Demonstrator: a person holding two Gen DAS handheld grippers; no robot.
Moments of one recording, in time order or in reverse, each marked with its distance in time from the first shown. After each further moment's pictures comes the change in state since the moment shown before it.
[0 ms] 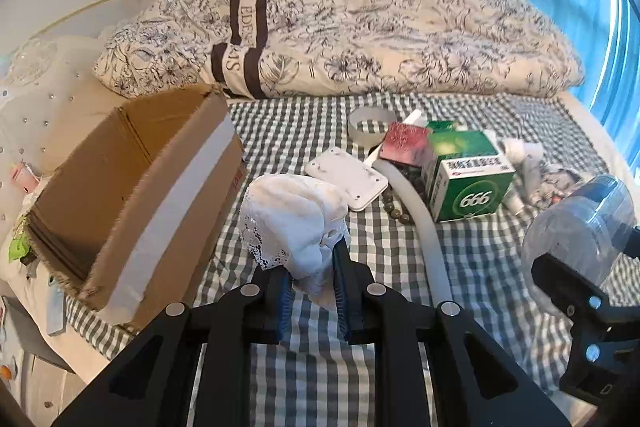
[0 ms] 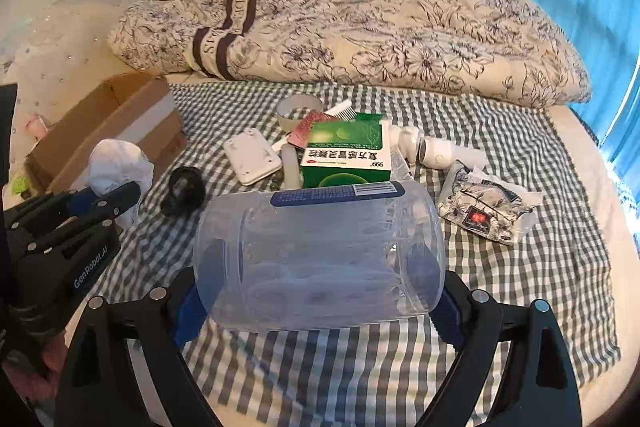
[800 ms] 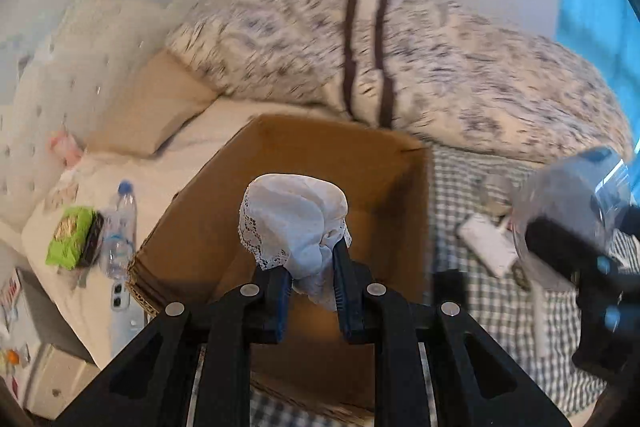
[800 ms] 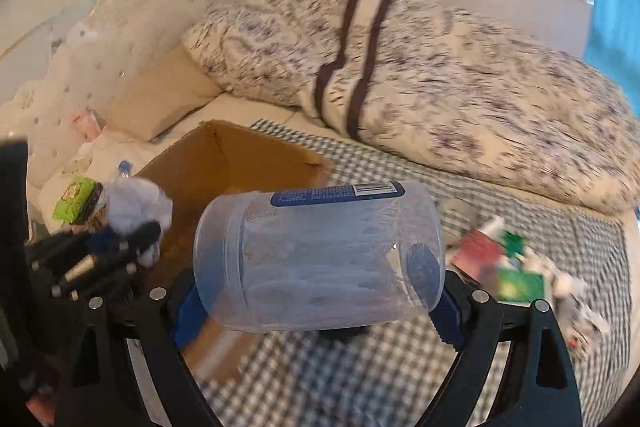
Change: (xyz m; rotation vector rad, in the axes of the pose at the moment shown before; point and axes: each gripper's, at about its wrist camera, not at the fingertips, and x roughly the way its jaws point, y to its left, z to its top) left arm 0.029 0.218 0.051 -0.206 0.034 0.100; right arm 0.053 0.223 0.143 -0.173 -0.019 0.180
